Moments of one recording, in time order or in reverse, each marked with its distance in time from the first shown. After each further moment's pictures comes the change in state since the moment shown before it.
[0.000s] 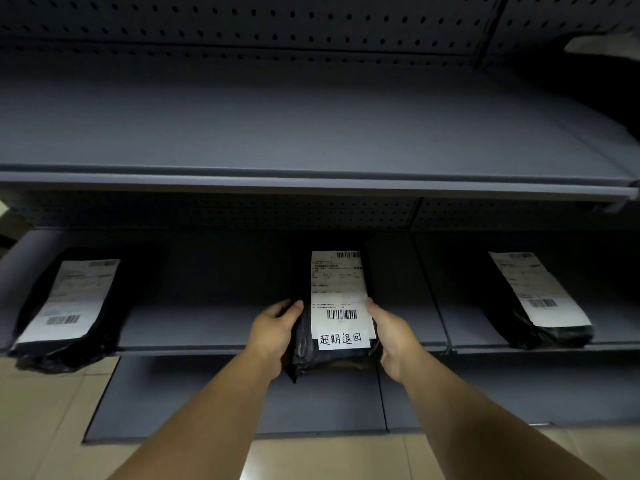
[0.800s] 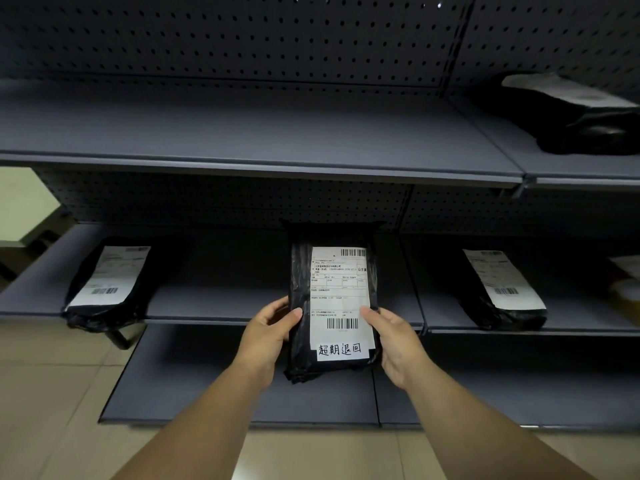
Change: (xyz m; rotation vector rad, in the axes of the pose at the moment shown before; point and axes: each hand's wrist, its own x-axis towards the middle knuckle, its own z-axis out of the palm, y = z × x) left_hand -0.088 -0.021 -0.015 -0.080 -0.074 0.206; right_hand -0.089 0.016 -0.031 0.096 -0.154 -0.218
